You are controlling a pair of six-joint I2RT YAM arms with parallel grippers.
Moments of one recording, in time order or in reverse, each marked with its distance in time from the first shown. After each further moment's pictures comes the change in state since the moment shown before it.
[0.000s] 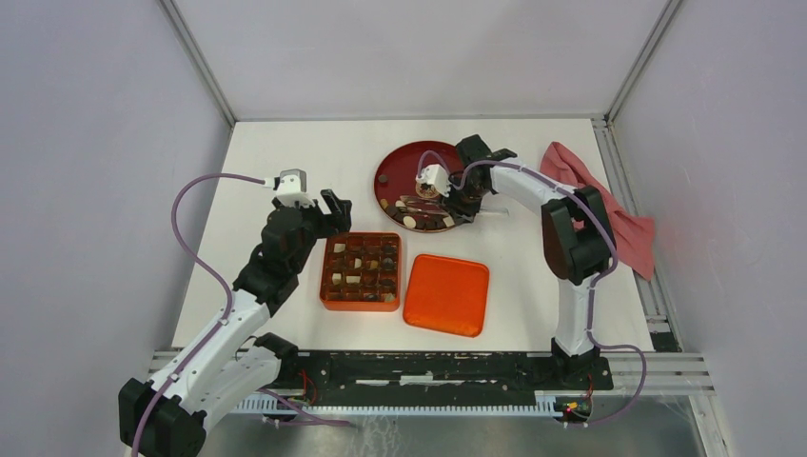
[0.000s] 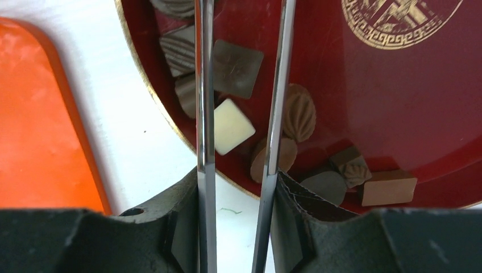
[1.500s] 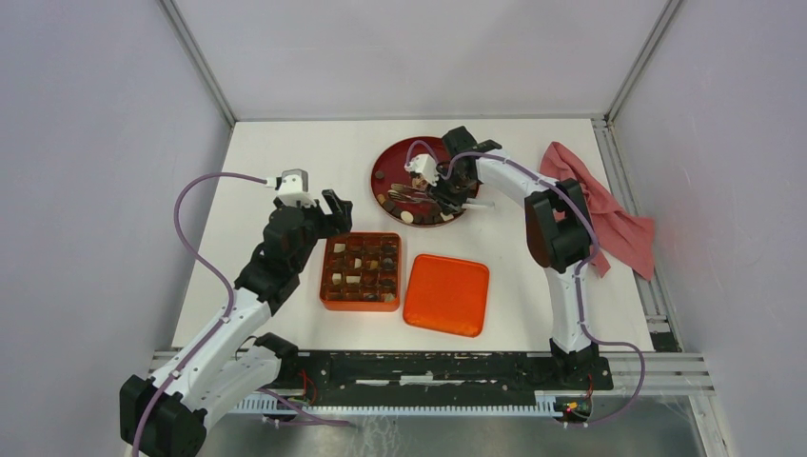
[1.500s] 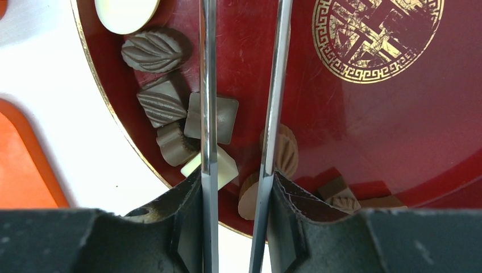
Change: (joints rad) left arm 0.000 0.014 -0.001 -0.001 0.000 0.000; right arm 0.030 0.172 0.229 -0.028 0.023 0.084
